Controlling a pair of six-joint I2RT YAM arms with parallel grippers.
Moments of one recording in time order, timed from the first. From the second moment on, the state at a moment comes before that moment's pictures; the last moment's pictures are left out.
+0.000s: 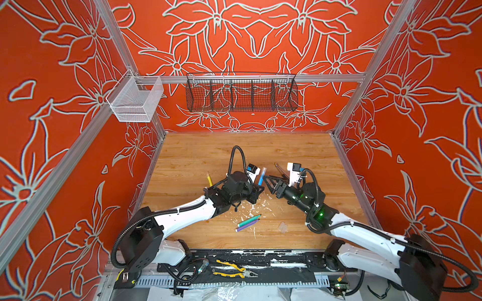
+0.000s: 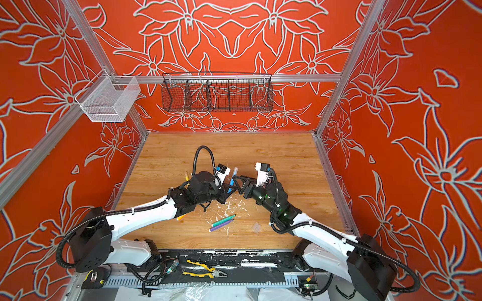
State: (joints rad) left arm -0.79 1.36 0.81 0.05 0.13 -0.37; right arm 0.73 1.00 0.45 0.52 -0.05 0.84
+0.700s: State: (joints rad) left arm -0.85 1.37 0.86 0.05 0.18 -0.30; right arm 0.63 0.83 0.48 0.24 0.05 0.81
